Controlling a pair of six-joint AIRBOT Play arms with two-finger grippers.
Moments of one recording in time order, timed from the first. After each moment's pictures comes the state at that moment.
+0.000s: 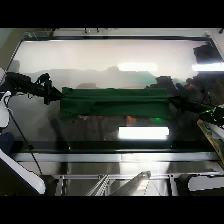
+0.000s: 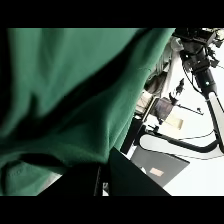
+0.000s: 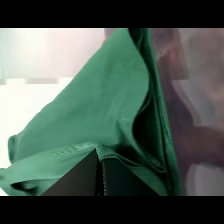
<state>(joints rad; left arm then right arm) 0.33 -2.10 1.72 -2.56 1.83 1.79 -0.47 -1.63 0.80 -0.08 1.02 0.63</state>
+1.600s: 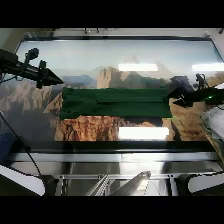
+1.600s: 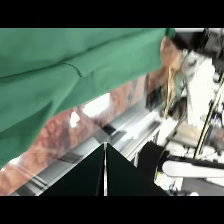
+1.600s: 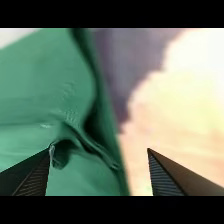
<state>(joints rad) 0.24 -1.85 1.78 -2.51 1.75 1.72 -0.38 -1.75 1.19 -0.73 1.11 1.10</state>
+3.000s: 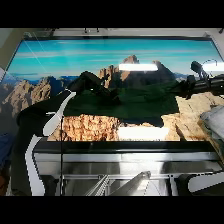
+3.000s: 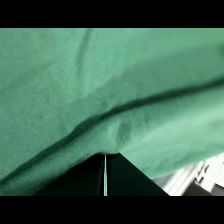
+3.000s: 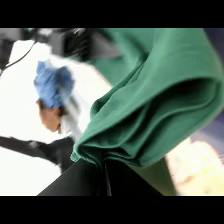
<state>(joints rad) -0.40 -2.15 1.78 -2.46 1.22 1.61 -0.39 -1.76 1.39 -0.45 1.74 1.07</state>
